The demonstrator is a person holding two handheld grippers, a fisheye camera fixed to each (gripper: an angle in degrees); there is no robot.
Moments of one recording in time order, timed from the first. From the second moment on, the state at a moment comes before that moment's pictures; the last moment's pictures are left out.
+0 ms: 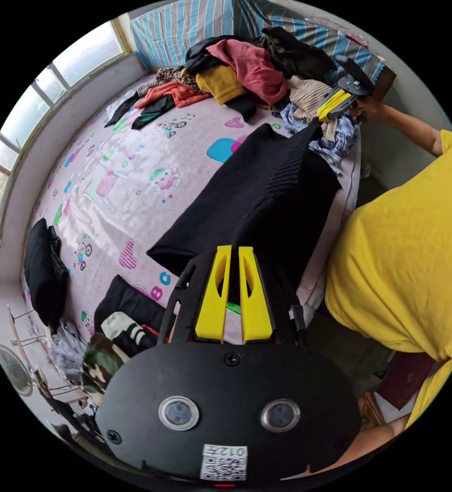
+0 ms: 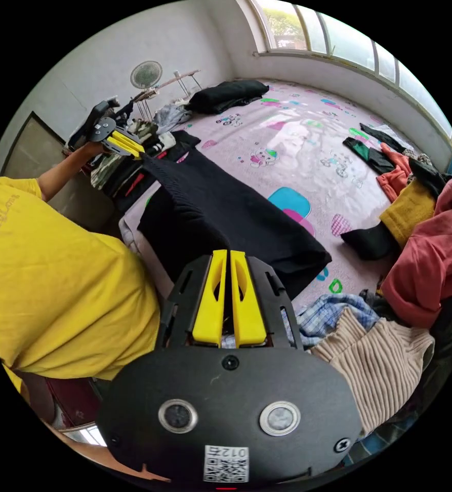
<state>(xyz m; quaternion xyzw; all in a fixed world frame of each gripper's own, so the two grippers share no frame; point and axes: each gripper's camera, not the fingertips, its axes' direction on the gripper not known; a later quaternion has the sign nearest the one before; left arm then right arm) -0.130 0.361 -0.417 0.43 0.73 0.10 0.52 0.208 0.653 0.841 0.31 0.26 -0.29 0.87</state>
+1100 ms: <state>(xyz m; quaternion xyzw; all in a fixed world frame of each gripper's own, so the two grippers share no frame) 0.018 0.445 -0.512 0.31 0.74 0.15 0.58 0.283 0.559 1.026 0.20 0.30 -0.21 0.91</state>
